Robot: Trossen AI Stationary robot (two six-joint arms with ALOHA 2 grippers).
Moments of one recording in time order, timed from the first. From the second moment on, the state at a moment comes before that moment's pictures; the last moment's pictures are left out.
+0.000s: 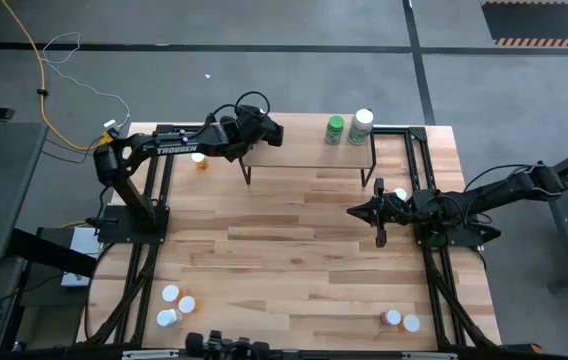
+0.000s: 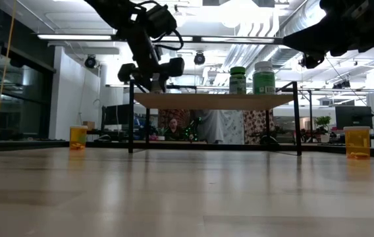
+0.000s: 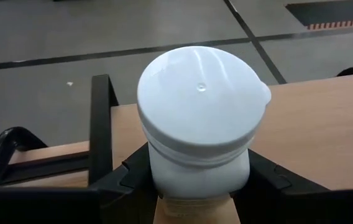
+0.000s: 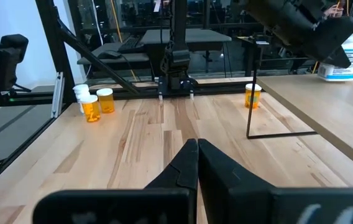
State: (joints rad) left arm 0.54 1.69 1.25 -0.36 -0.71 -0.65; right arm 0.19 0.67 0.20 0.41 0.23 0.04
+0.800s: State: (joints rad) left arm 0.55 1.69 1.25 -0.39 -0.78 -0.66; right arm 0.19 0.67 0.20 0.41 0.23 0.04
